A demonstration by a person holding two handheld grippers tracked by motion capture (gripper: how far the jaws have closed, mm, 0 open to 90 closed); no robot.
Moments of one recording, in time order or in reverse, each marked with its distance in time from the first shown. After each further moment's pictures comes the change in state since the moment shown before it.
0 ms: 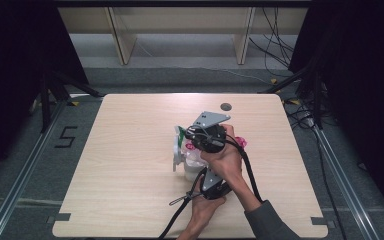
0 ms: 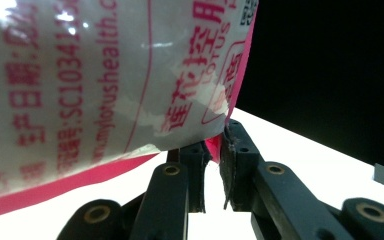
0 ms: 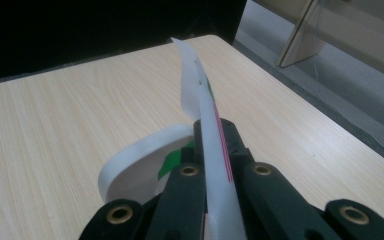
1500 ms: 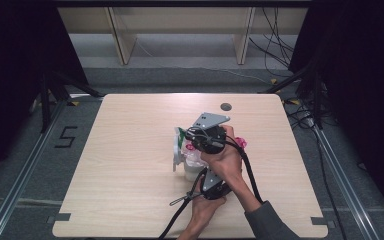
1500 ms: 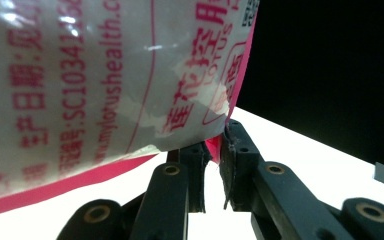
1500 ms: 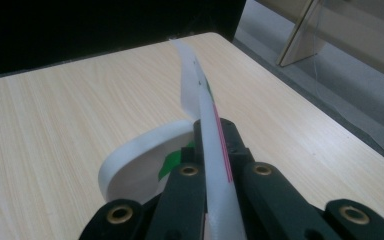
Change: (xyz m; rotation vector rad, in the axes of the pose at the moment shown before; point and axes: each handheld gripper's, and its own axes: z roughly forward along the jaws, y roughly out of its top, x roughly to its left) left arm 0.000 -0.002 0.001 0.005 0.001 -0.003; right arm 0.003 -0.003 0.001 0.008 -0.006 0.008
